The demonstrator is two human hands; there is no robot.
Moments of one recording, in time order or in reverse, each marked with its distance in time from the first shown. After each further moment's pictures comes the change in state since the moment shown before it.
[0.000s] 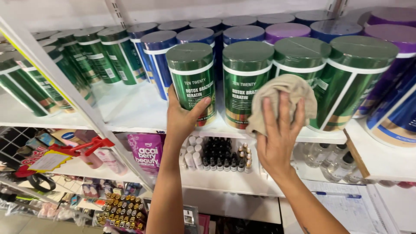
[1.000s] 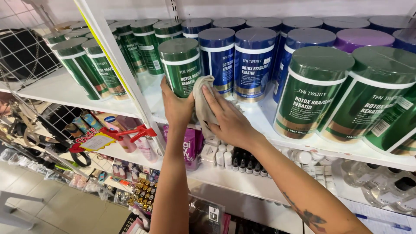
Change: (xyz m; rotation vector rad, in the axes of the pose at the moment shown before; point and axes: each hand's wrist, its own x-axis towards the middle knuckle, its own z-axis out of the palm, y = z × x) left_hand 0.044 -0.082 -0.117 0.463 0.439 0.019; right_hand 0.096 -0.138 0.115 0.608 -0.590 -0.232
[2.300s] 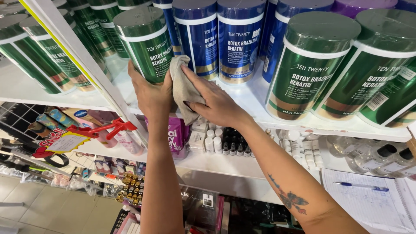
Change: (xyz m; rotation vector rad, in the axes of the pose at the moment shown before) left_hand -0.004 -0.003 -0.007 0.145 0.021 -0.057; right_hand 0.012 0.019 0.015 0.324 0.016 0.035
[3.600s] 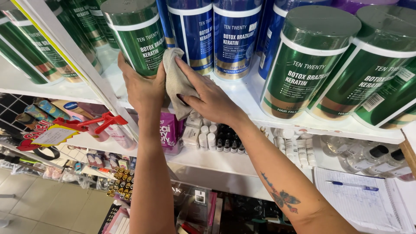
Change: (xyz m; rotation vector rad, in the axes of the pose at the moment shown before) left_hand 0.000 0.000 0.002 0.067 -0.007 -0.019; right_hand -0.002 0.006 0.002 0.099 0.019 -0.032
